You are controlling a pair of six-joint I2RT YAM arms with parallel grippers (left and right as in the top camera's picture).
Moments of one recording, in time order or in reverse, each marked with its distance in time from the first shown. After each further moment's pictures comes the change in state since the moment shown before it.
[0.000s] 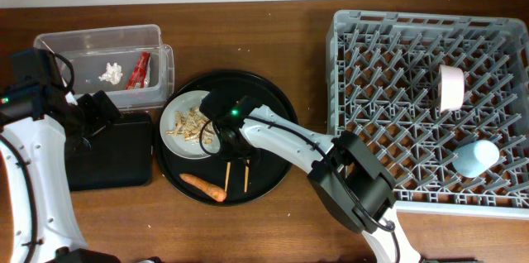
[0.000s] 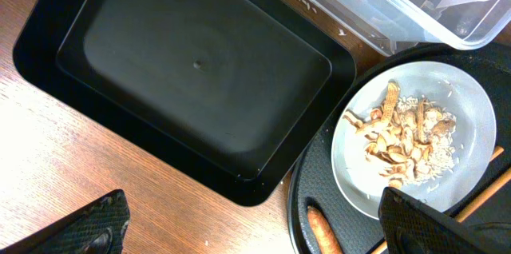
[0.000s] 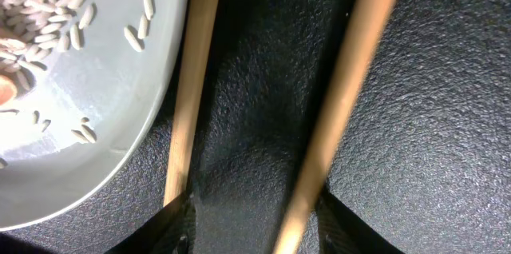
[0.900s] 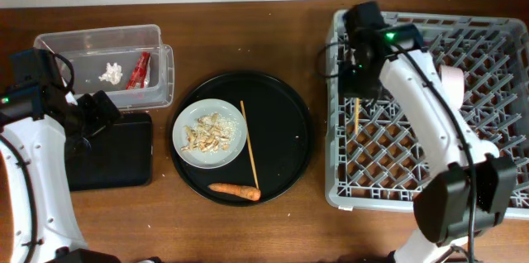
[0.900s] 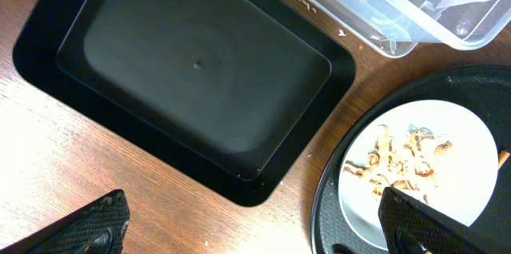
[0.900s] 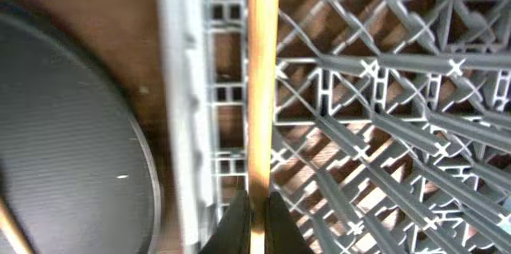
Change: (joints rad) left arm 0.000 0.000 0.000 0.000 0.001 0.000; right arm -0.600 -0.384 0.034 -0.299 0.156 -0.405
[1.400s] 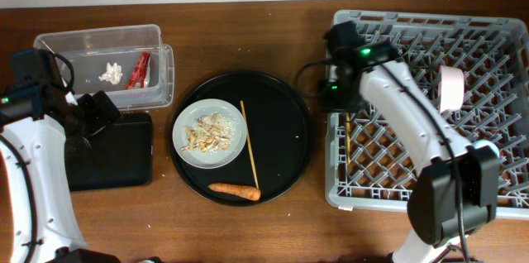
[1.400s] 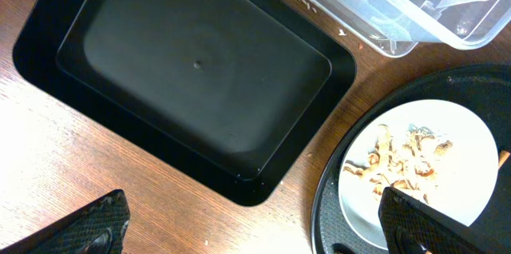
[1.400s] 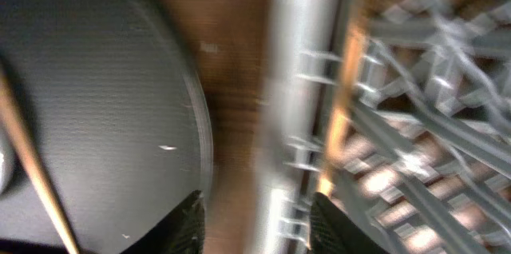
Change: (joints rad) left arm 0.000 0.000 0.000 0.000 0.000 0.000; right arm 0.089 0.013 -0.142 0.127 -0.146 -0.032
